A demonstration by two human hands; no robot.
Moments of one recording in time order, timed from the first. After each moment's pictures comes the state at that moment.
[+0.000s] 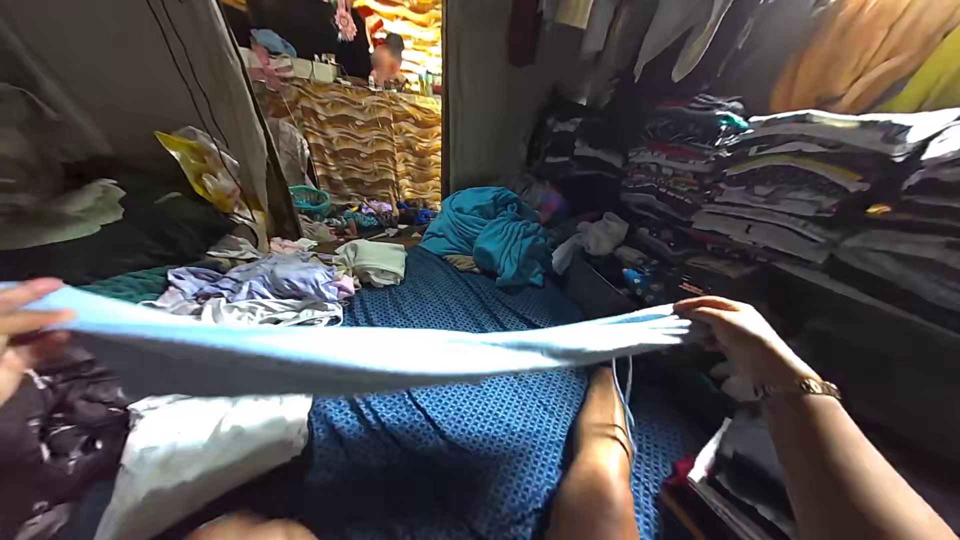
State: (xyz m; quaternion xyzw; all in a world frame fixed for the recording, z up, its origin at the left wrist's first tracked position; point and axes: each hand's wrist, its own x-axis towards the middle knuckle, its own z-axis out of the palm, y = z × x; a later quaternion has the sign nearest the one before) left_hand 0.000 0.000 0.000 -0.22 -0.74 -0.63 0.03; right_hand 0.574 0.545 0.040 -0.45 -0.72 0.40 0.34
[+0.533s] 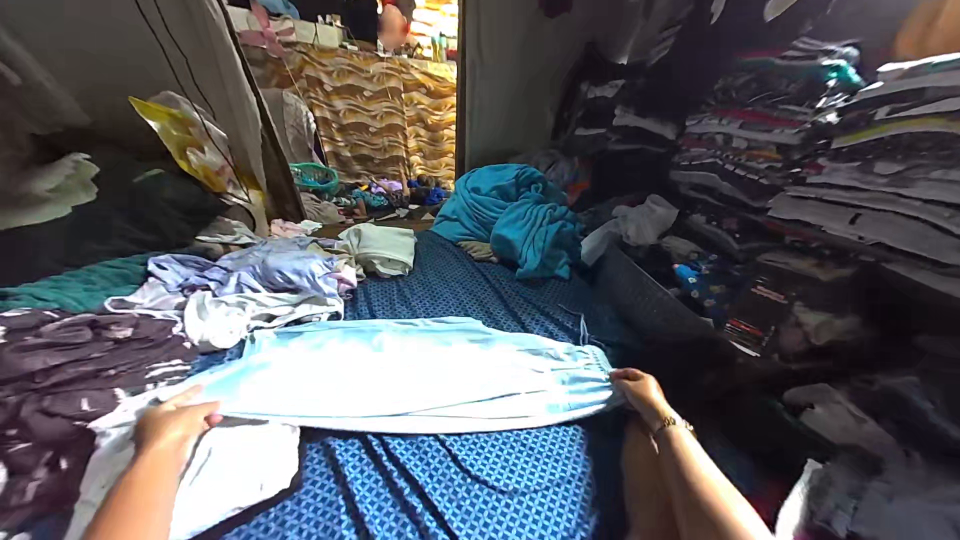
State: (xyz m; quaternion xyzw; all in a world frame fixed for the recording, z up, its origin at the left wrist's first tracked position) left_hand -0.008 0.096 -0.180 0.05 -0.83 -0.54 -0.11; right_hand 0.477 0.598 -0.195 -0.59 -0.68 0.41 0.17
